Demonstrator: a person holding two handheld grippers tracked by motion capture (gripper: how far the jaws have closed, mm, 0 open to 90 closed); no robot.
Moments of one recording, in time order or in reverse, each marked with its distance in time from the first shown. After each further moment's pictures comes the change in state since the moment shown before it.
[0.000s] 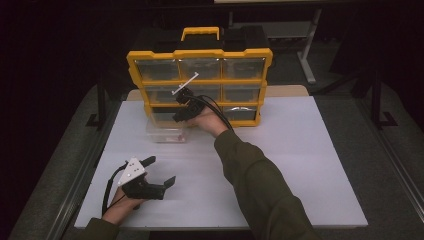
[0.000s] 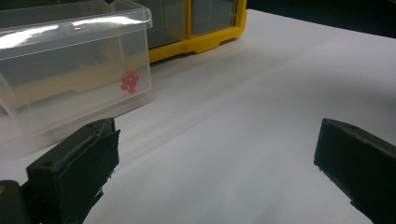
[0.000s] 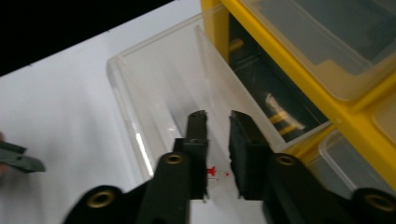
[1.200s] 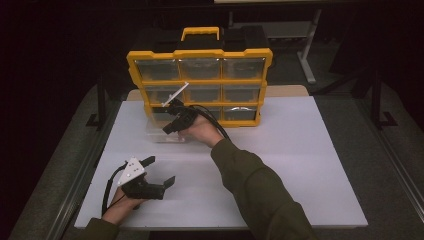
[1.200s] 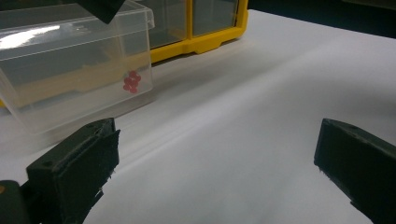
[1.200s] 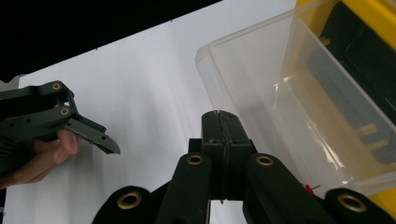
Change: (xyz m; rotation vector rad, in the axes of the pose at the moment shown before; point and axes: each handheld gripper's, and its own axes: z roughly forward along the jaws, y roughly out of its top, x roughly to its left) left arm 0.000 0.000 0.000 -0.001 0.003 -0.001; right arm 0.037 -0.004 0.009 0.016 0.150 -0.076
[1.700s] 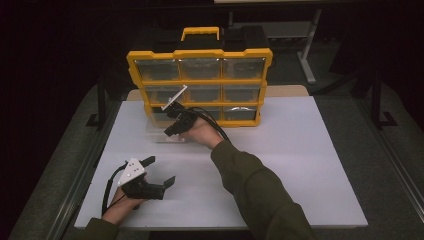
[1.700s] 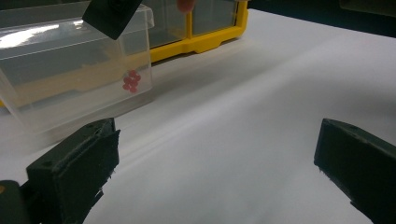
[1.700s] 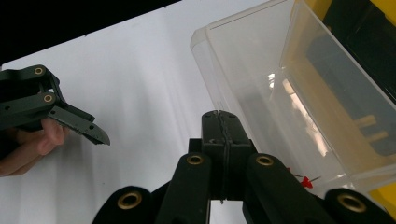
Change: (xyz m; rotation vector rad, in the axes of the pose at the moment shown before) left arm 0.000 0.000 0.000 0.000 0.001 0.001; right arm 0.001 -0.005 0.007 0.025 -0.026 -0.024
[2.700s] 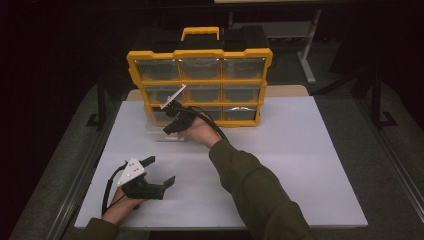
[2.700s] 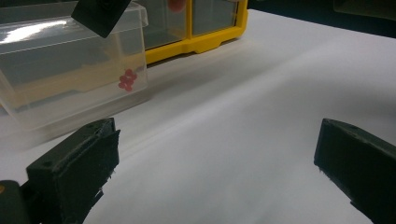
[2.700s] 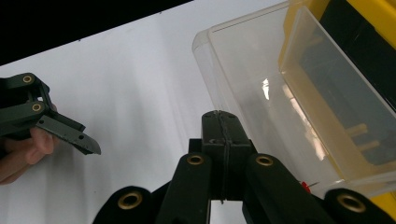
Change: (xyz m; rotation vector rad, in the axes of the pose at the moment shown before) left arm 0.000 0.000 0.000 -0.001 0.001 0.000; right arm -0.002 0.004 0.003 -0.007 -0.018 -0.006
